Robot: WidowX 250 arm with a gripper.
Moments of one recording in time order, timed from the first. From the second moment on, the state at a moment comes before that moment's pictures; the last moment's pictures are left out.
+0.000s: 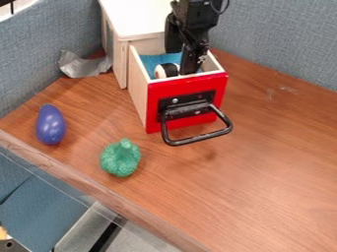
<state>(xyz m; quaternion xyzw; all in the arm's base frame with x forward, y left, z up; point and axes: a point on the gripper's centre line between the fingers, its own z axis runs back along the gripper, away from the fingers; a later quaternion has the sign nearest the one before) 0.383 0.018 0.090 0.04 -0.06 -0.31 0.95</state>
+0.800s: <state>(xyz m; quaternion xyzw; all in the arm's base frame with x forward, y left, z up) 0.379 0.016 0.078 0.04 -0.05 -0.31 0.95</state>
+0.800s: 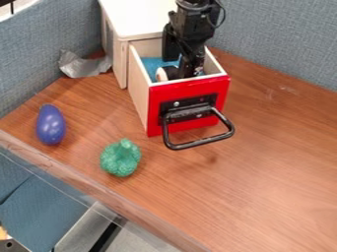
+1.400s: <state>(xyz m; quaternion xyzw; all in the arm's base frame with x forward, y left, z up) 0.377 0.023 0.061 0.03 -0.03 -0.29 0.96</state>
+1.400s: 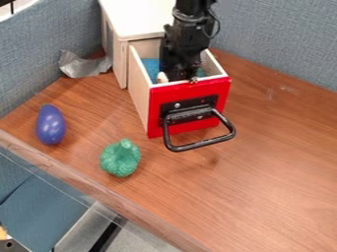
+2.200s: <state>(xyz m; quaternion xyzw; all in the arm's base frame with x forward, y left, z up) 0.375 0.017 0.100 0.03 -0.07 -0.29 0.95</state>
